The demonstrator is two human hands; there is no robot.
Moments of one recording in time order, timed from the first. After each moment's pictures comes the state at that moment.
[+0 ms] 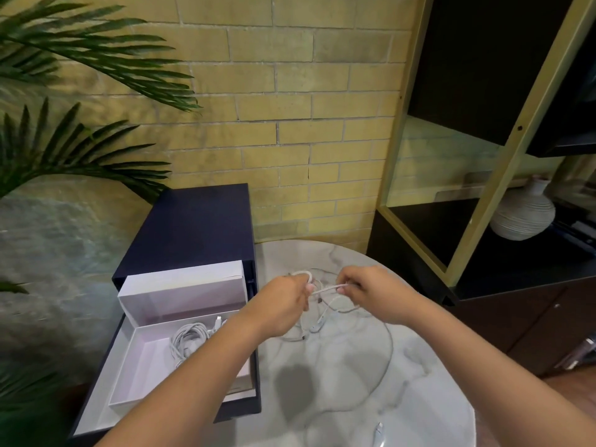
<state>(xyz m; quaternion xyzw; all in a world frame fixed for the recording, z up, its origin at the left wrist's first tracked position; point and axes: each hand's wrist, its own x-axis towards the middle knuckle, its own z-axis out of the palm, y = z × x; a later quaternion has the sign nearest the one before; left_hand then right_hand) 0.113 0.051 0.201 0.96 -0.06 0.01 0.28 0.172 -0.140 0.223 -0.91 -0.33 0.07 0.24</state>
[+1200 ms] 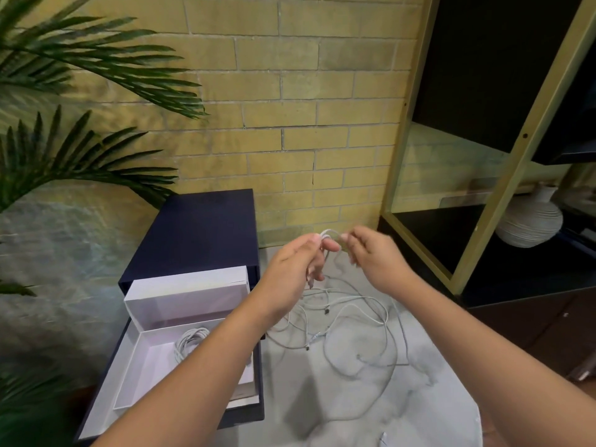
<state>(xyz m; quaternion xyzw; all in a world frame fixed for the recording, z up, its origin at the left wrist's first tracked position) 0.103 0.029 0.262 0.72 -0.06 0.12 0.69 0.199 -0.118 0.247 -0.86 -0.27 -0.07 0.44</state>
